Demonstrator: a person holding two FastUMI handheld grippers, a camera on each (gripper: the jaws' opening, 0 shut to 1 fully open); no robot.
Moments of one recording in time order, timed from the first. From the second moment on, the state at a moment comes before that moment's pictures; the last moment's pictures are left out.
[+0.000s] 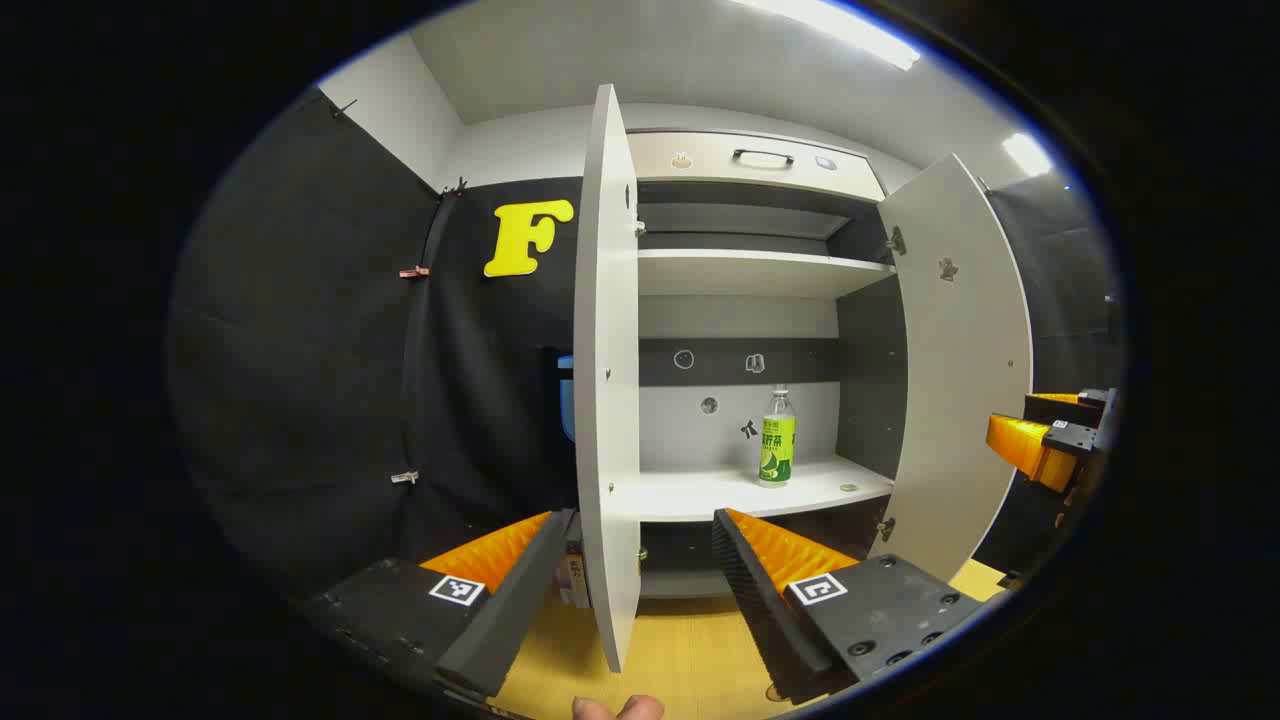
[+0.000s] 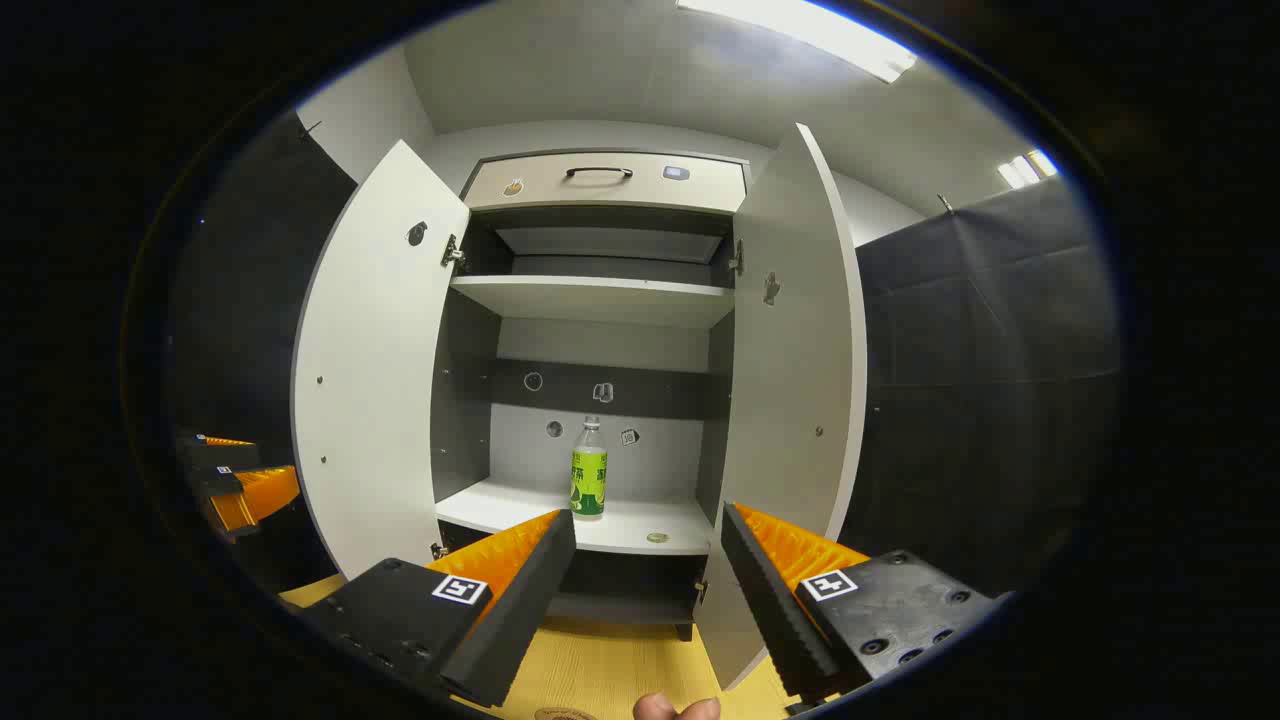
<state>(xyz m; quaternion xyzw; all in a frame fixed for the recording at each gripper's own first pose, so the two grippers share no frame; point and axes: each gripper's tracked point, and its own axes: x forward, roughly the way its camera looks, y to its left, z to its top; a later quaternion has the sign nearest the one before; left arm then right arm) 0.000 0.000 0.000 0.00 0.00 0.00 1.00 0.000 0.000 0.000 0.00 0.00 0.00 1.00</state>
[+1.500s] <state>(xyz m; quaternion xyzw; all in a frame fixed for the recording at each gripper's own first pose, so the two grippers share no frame) 0.056 -0.065 -0.003 0.00 0.01 -0.04 1.00 0.002 -0.018 0.004 0.02 0.00 0.00 1.00</state>
